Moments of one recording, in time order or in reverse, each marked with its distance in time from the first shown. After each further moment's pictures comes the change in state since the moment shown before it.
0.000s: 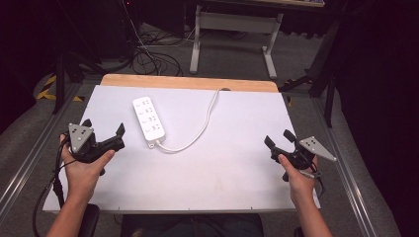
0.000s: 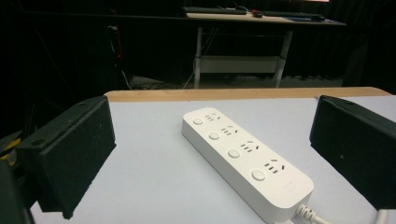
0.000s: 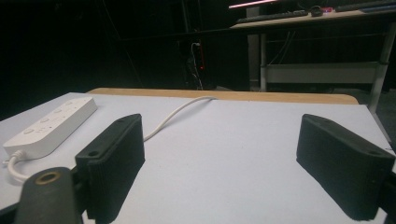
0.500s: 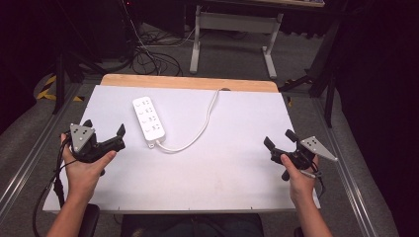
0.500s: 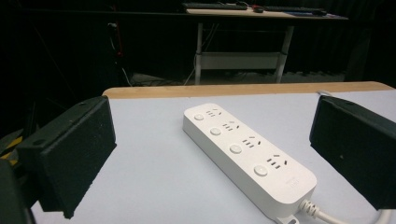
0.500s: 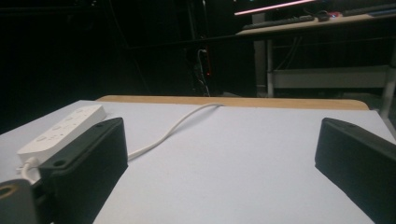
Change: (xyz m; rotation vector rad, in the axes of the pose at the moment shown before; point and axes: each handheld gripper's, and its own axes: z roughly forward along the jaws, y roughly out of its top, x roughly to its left) left arm 0.001 -0.002 0.002 0.017 0.006 0.000; right arm 0.000 0.001 0.000 -0.032 0.041 0.015
